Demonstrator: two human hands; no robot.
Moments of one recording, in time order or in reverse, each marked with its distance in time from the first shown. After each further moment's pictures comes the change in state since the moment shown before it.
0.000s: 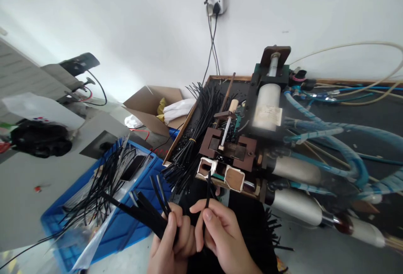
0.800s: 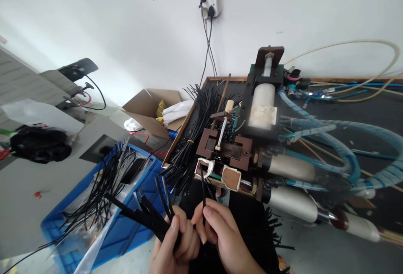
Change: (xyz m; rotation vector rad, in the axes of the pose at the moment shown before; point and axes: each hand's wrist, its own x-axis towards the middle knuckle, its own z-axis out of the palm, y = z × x) left_hand 0.002 -0.003 -0.004 0.014 -0.122 -0.001; right_hand 0.006 -0.005 0.002 0.029 0.076 0.053
